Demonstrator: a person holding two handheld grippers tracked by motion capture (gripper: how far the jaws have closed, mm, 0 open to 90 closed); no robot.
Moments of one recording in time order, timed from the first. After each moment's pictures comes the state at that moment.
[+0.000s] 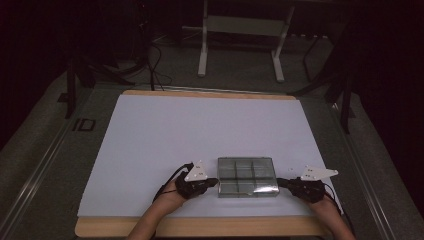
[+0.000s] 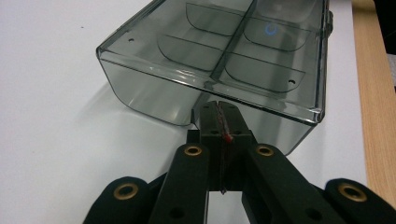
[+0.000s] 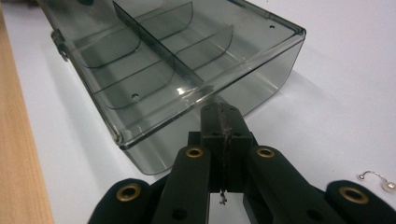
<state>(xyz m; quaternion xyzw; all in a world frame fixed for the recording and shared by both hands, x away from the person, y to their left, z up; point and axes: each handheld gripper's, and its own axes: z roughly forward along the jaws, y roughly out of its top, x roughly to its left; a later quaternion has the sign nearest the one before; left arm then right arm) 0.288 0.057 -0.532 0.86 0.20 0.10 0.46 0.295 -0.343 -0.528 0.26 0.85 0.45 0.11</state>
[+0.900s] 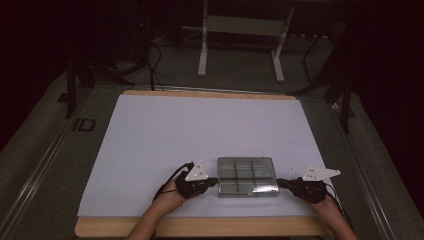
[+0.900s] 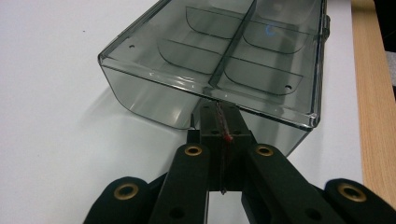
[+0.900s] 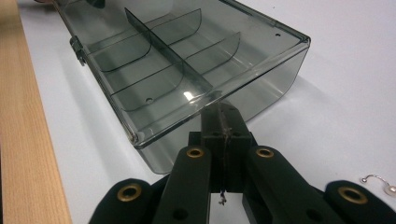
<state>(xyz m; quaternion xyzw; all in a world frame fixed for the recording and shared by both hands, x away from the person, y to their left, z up) 0.288 0.056 -0.526 0.86 0.20 0.10 0.45 0.293 -0.345 -0.524 0.26 0.85 0.46 0.10</state>
